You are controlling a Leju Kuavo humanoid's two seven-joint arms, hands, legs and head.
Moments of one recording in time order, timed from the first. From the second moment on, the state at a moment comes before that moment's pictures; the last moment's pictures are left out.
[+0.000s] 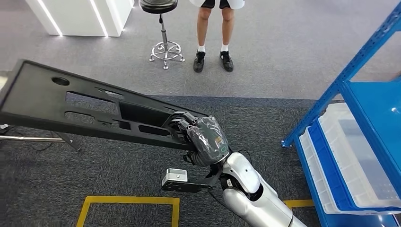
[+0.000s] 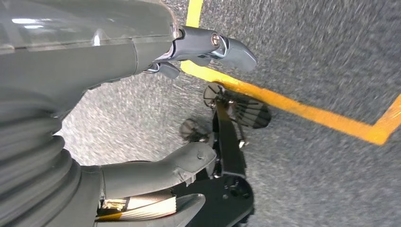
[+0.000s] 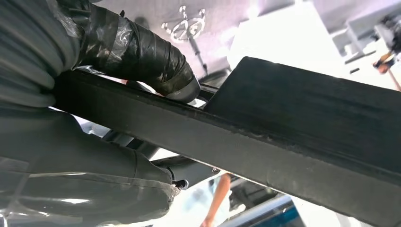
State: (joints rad) left arm -0.03 0.09 -1.04 -0.14 1.39 -0.18 -0.23; right arm -0.50 -0.01 0.89 -1.49 0.85 -0.29 -0.12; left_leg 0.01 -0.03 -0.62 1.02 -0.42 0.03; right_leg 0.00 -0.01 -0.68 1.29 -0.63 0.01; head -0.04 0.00
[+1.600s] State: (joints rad) left arm -0.01 0.10 -1.06 -0.13 1.39 -0.10 -0.15; right arm -0.53 -0.12 0.92 -1.44 1.15 -0.15 0.03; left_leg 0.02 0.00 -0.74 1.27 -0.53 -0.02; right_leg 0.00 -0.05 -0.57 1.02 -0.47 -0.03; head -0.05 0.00
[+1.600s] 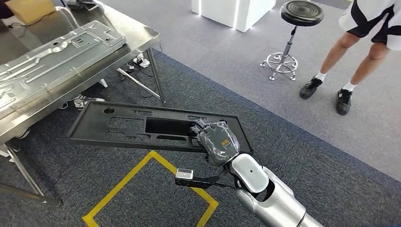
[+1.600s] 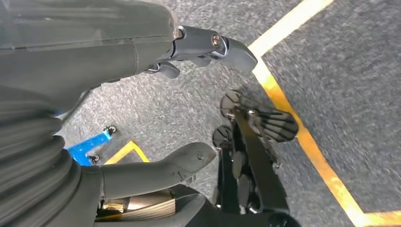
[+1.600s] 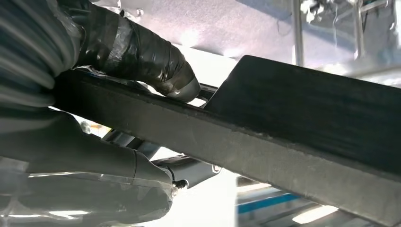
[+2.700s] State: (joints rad) left arm -0.03 0.09 -1.08 -0.13 1.38 -0.14 -0.22; right arm -0.83 -0.12 1.04 -1.51 1.14 0.06 0.06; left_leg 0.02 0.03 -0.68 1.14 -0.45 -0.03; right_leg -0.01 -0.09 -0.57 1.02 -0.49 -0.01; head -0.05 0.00
